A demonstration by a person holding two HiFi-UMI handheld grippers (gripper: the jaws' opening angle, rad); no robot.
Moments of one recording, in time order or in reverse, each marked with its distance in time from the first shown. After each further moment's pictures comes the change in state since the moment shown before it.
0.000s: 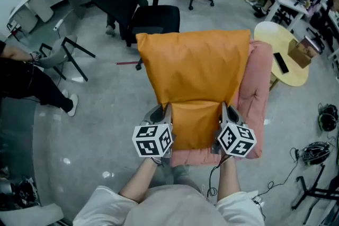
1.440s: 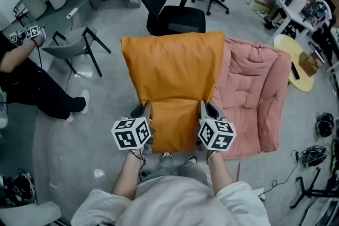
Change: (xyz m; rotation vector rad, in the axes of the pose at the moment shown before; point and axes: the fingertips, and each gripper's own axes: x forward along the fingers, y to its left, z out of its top) left arm -0.178 0.285 0.023 -0.078 -0.005 0.099; right arm 0.037 0.313 -0.110 -0.109 0.077 0.130
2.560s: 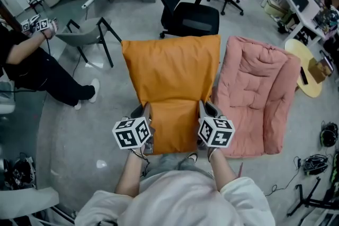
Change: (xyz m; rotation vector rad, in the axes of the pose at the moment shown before) left arm -0.054 0.030 -0.029 -0.071 -0.012 0.116; right arm -0.007 0.039 -0.037 -0.036 0.109 0.112
